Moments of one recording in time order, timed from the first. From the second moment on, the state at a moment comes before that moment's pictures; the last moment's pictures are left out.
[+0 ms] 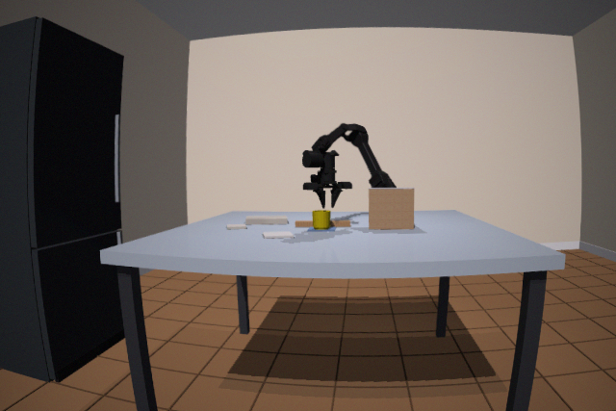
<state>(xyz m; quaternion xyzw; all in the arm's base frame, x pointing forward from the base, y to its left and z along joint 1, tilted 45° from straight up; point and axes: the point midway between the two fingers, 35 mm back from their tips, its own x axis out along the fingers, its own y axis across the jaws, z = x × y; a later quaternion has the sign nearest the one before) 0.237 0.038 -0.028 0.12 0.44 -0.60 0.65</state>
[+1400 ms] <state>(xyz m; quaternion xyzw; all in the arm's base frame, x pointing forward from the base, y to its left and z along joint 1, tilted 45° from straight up) 0.230 0.004 -0.061 0.11 0.44 -0.60 0.65</state>
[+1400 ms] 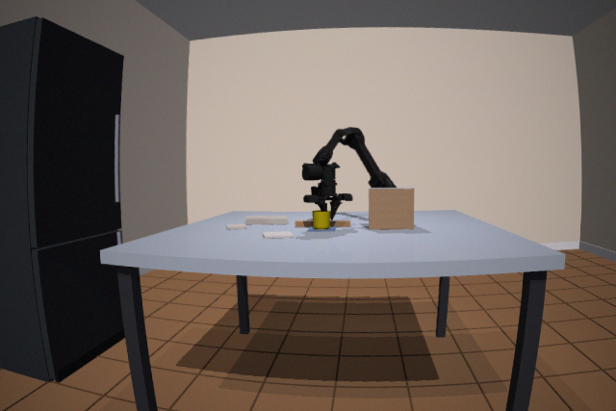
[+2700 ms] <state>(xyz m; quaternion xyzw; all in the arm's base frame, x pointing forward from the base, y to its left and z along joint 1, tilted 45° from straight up) 0.234 0.035 -0.028 0.11 0.44 -0.60 0.66</state>
